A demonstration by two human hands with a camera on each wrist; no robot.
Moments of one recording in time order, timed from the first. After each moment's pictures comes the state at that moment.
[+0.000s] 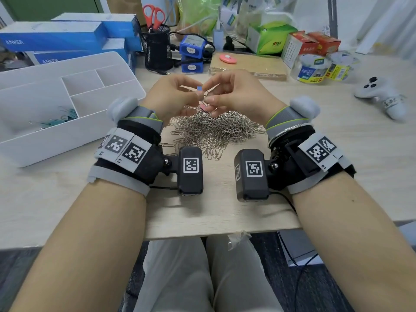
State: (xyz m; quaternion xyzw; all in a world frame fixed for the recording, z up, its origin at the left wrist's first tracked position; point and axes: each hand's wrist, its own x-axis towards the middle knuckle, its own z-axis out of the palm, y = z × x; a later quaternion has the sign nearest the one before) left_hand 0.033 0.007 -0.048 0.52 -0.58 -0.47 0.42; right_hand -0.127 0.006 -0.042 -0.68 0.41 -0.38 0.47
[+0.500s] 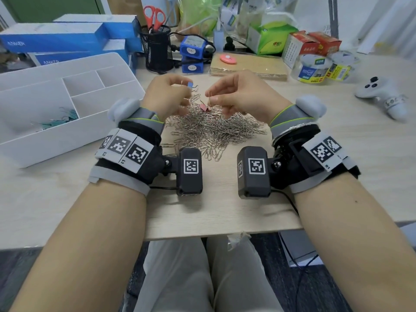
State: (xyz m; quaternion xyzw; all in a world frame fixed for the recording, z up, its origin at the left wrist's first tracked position) left_hand 0.034 -0.002 -0.050 0.58 -0.54 -0.41 0.45; right_hand -0.134 0.005 -0.038 -0.69 0.46 -0.34 0.44
